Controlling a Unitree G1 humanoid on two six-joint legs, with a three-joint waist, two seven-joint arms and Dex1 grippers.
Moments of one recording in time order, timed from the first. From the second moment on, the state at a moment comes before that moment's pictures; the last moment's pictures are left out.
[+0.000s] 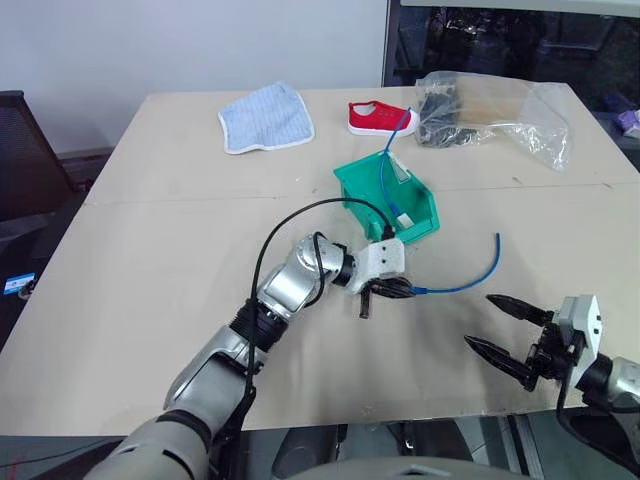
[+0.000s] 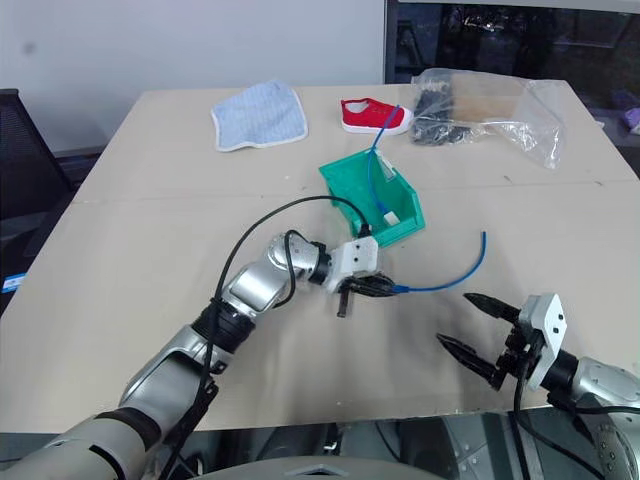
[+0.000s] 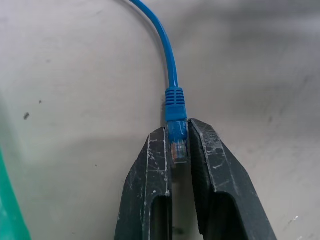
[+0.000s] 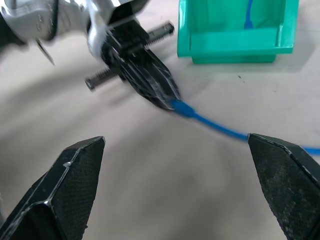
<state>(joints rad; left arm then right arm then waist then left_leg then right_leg) -0.68 0.26 -0.43 0.27 -0.10 0.35 -1.15 0.38 -0.60 -0.25 -0.46 0.68 0.30 0.91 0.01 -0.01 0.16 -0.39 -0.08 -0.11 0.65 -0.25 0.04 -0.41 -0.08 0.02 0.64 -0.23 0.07</state>
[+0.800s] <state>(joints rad) -0.72 0.20 -0.16 0.05 -0.66 1.03 -1.10 0.13 -0.42 -0.23 -0.54 1.26 0.61 0.55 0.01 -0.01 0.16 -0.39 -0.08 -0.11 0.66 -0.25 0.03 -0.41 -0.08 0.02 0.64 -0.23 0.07</state>
